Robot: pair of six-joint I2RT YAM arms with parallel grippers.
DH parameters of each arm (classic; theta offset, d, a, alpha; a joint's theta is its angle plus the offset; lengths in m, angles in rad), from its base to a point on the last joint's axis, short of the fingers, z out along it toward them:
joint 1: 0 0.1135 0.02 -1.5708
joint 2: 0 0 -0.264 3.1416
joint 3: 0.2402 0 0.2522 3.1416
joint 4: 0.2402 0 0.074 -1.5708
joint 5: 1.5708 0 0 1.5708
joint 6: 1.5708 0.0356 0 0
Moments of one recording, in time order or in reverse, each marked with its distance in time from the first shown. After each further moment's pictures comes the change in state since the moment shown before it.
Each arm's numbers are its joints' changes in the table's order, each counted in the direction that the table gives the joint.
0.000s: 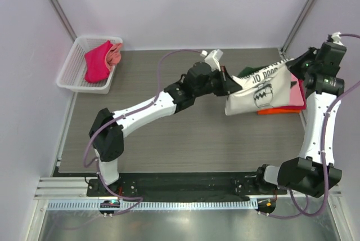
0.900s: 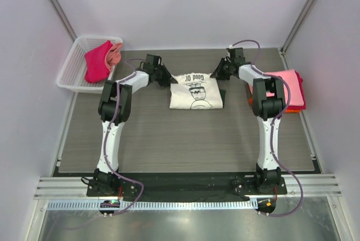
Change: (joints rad) left arm 0.585 0.534 0.171 0.208 0.210 -0.003; right arm 0.431 1.062 0.332 -0.368 -0.192 -0.004
